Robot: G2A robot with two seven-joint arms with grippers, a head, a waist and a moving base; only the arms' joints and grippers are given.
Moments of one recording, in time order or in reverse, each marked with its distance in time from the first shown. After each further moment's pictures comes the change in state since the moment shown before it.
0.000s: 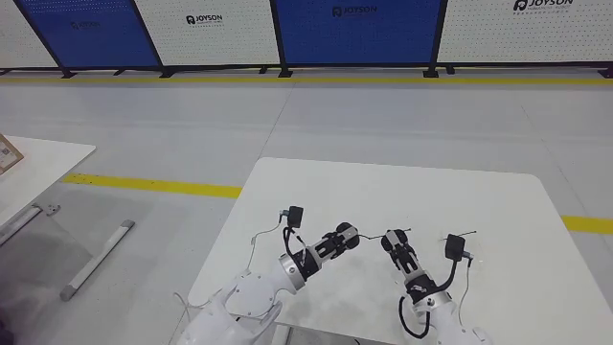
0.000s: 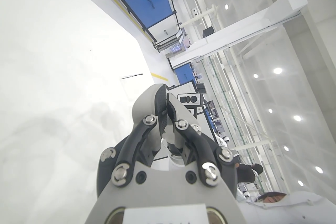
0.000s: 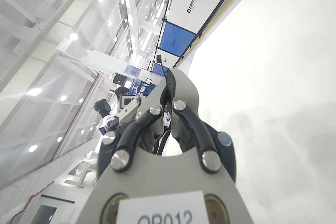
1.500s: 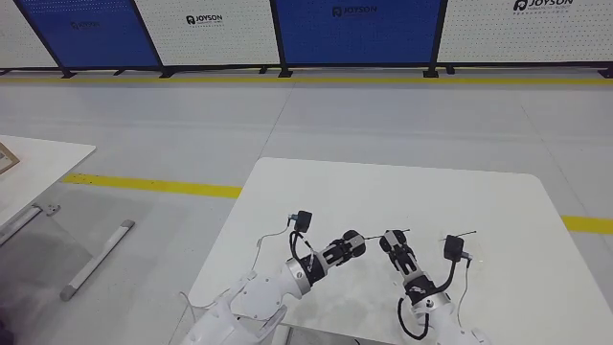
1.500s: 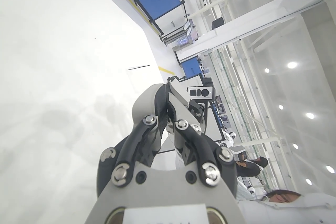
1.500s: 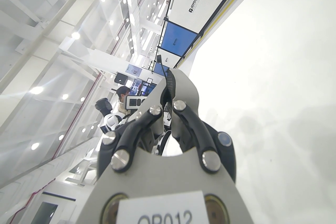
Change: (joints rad) left arm -0.014 -0.004 0.043 0.006 0.050 0.042 -0.004; right arm -0.007 -0.004 0.000 -0.003 -0.008 -0.017 0.000
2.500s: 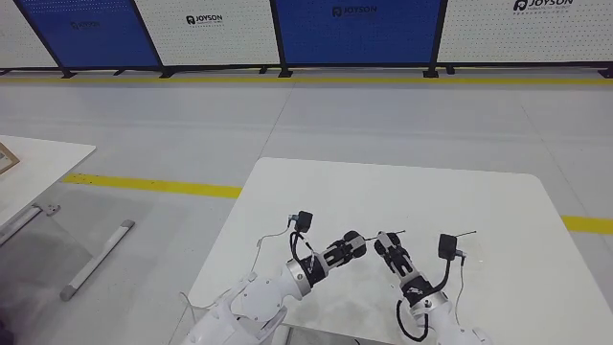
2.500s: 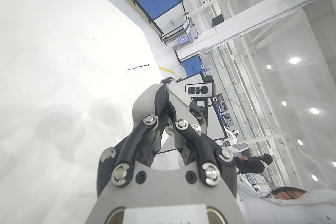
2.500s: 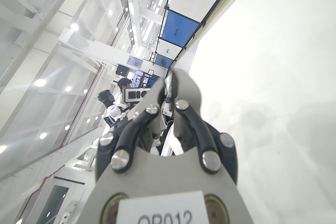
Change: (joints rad) left arm 0.003 0.002 0.005 -0.003 0.031 -0.016 0.013; right arm 0.004 0.003 0.001 -0.004 0.020 0.002 0.073
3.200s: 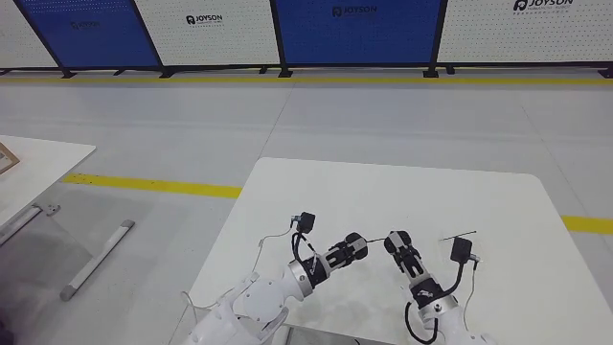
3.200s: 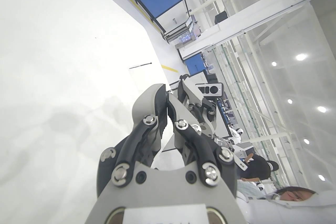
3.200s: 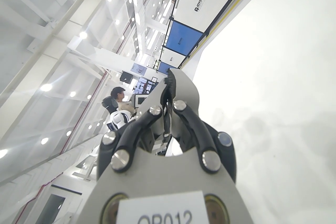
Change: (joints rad) left arm -0.006 -0.001 0.013 0.008 0.022 -0.002 0.001; right arm -0.040 0.007 0.037 -0.041 0.002 -0.036 -0.032
